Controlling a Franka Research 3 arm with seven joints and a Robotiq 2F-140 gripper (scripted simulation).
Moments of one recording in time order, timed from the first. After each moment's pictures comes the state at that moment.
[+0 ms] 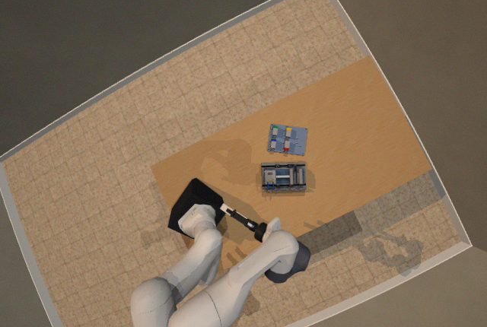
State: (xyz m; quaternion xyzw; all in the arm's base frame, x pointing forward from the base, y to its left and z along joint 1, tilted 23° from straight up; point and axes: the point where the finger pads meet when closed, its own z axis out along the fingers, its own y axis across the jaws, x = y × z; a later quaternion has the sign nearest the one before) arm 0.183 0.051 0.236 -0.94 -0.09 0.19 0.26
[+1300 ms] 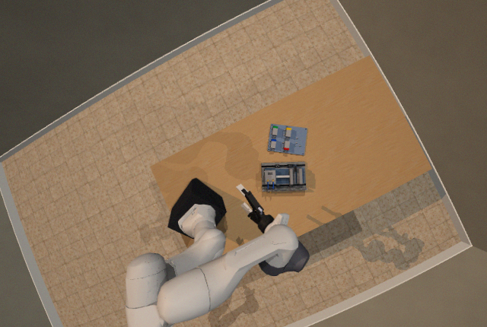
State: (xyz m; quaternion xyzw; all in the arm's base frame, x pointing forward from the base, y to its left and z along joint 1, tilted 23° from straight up) arm 0.266 0.069 0.218 -0.96 0.13 0.10 0.23
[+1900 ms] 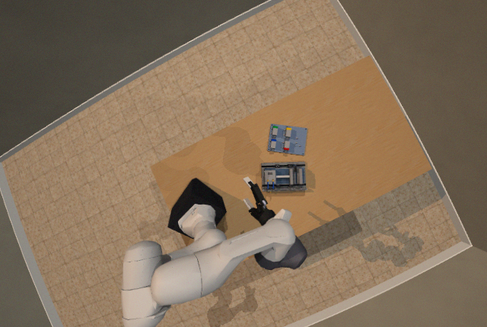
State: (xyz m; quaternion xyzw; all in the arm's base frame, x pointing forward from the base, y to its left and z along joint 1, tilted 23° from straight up) arm 0.301 0.077 0.210 -0.95 0.22 0.07 0.21
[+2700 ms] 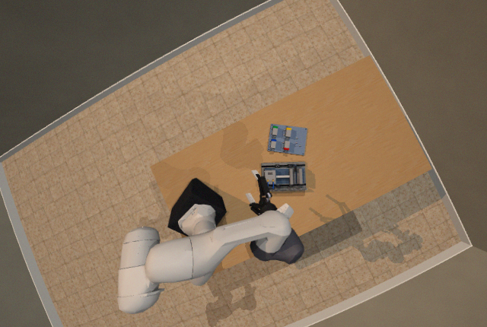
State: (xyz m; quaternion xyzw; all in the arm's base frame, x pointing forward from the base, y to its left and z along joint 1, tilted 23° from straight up) arm 0.339 0.083 0.201 -0.93 0.33 0.03 0.19
